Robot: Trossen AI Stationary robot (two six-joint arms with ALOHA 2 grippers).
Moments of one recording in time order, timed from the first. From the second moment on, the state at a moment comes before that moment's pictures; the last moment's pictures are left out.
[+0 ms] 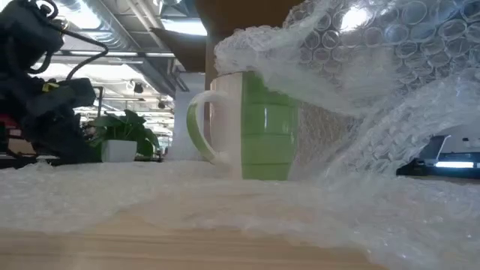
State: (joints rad) left arm -0.33 0.81 0.10 -0.16 -0.51 -0.87; right arm 1.06 1.39 0.54 -0.02 0.95 1.36
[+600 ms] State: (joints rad) left arm -0.30 0.81 0.10 0.34 -0.46 -0.57; right arm 1.06 1.39 0.54 -0.02 0.96 1.35
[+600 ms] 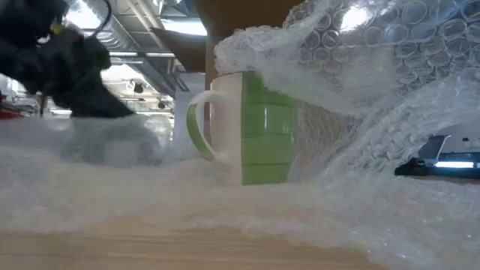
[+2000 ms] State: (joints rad) left arm -0.31 1.64 0.86 0.58 -0.03 -0.31; right arm 0.63 1.39 0.73 0.18 0.68 0.63
